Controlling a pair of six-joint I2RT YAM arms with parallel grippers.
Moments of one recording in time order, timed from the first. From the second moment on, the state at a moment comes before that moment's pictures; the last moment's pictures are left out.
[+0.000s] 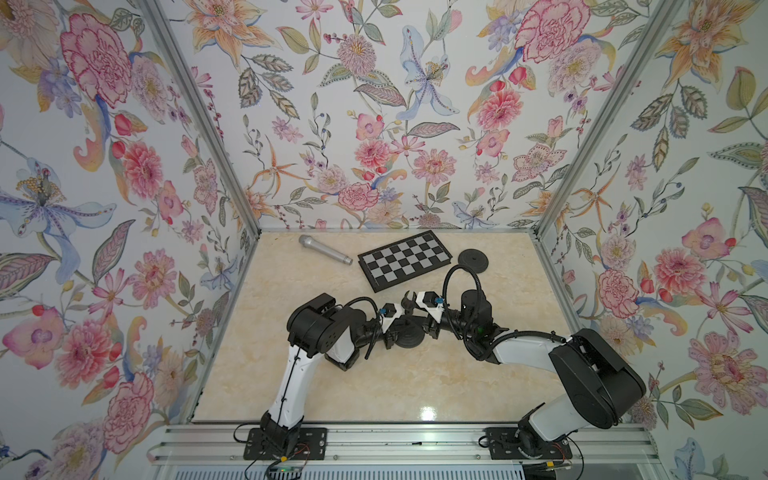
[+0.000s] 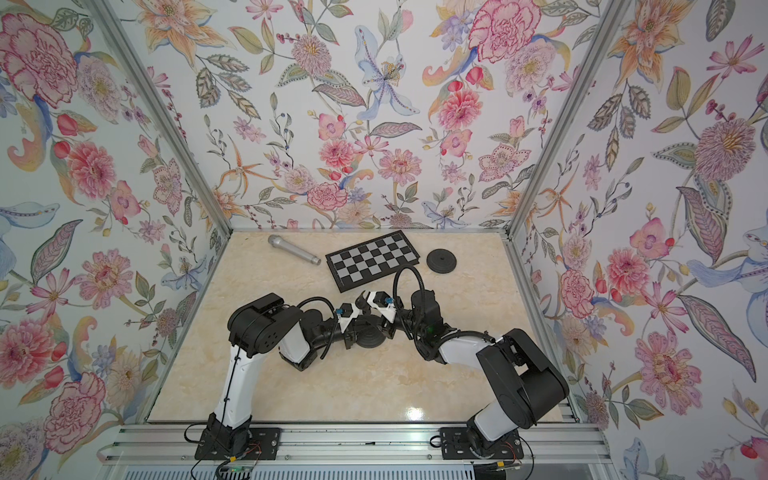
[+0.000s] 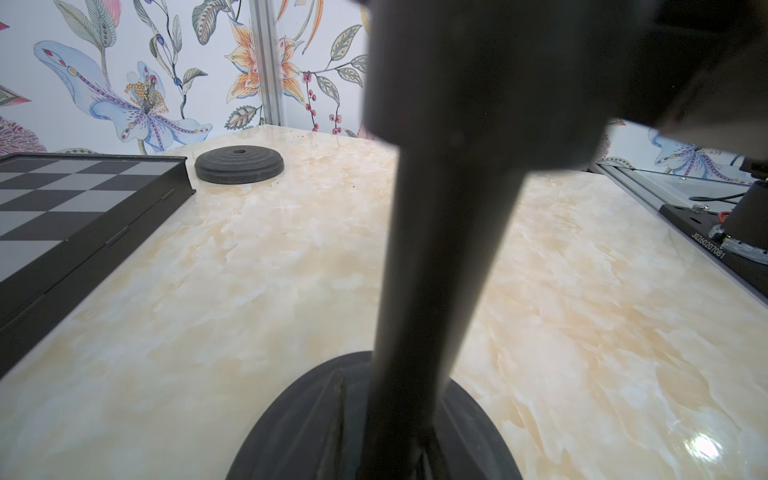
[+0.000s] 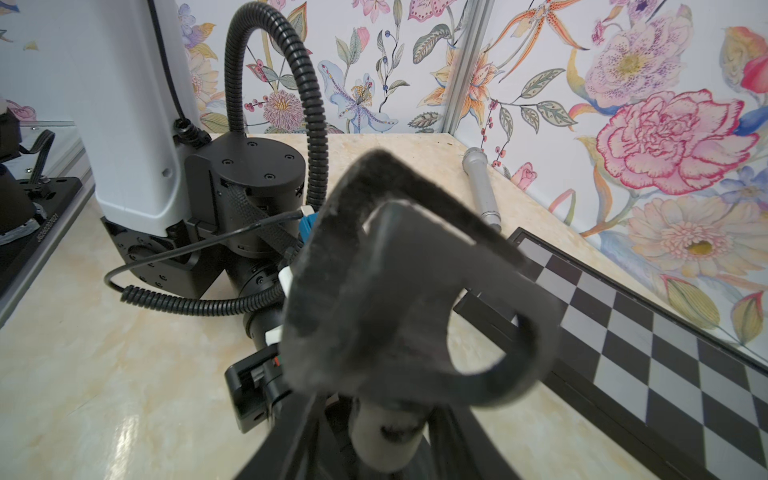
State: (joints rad) left arm -0.58 2.26 0.65 1.52 0.71 -0.01; right arm 0.58 1.55 0.59 0.72 -0.63 -0.31
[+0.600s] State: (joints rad) left arm -0.59 2.26 0.64 1.52 0.66 -0.02; right arm 0.85 1.55 0.51 0.87 0.10 0.00
